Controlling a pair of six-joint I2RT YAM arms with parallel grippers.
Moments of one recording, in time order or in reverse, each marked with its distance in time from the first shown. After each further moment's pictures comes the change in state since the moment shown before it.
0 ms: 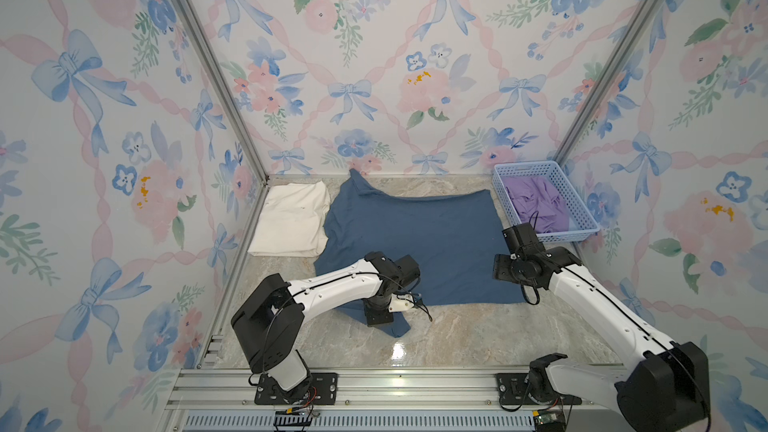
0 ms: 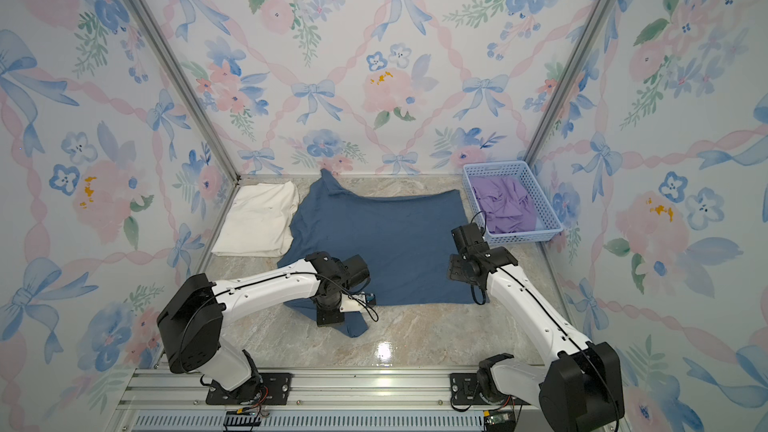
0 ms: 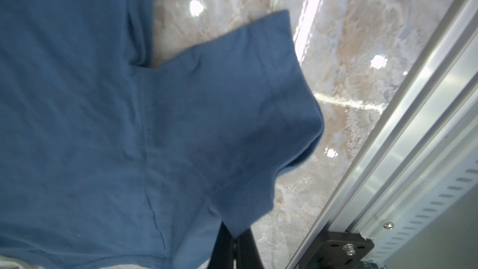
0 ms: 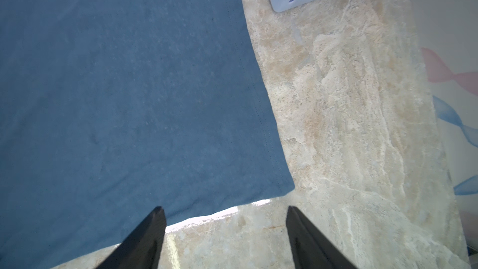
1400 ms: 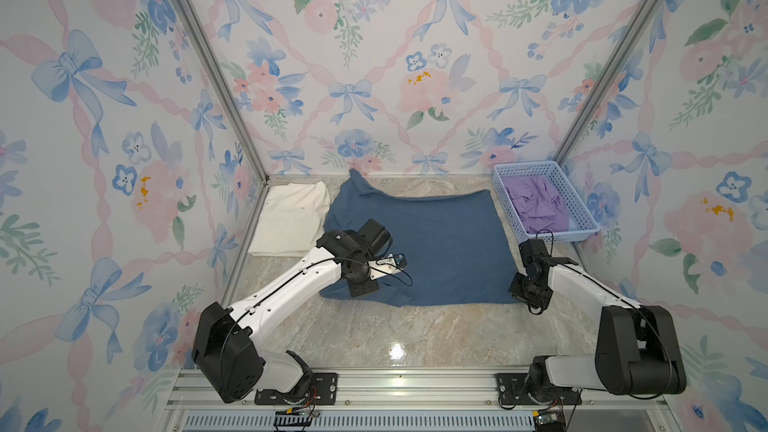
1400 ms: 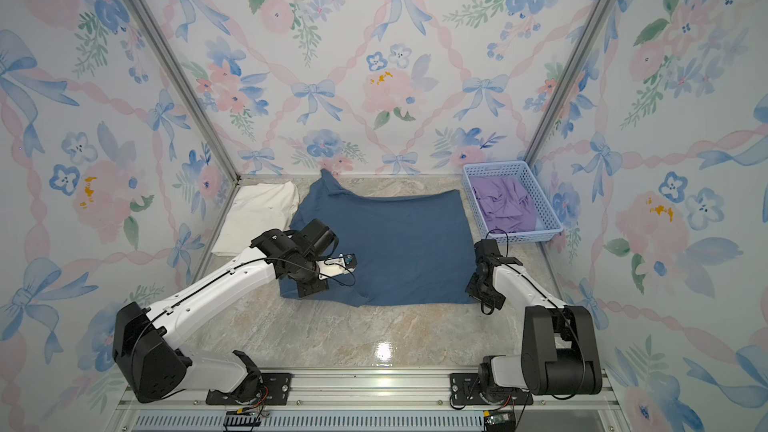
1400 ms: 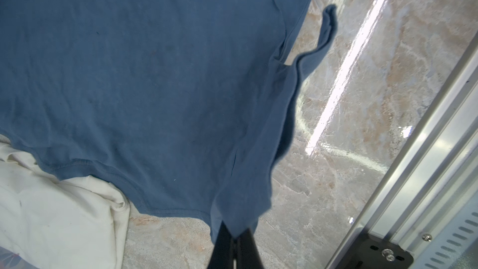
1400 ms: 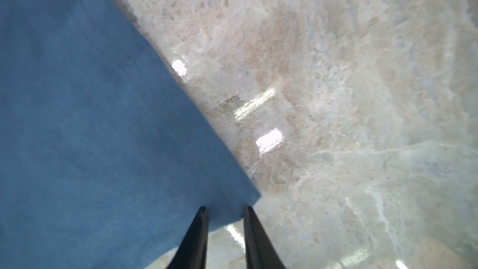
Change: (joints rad) left arm 0.221 -0.211 0.093 -0.005 -0.013 0.108; right arm -0.278 0.182 -0.195 0.127 -0.116 0.083
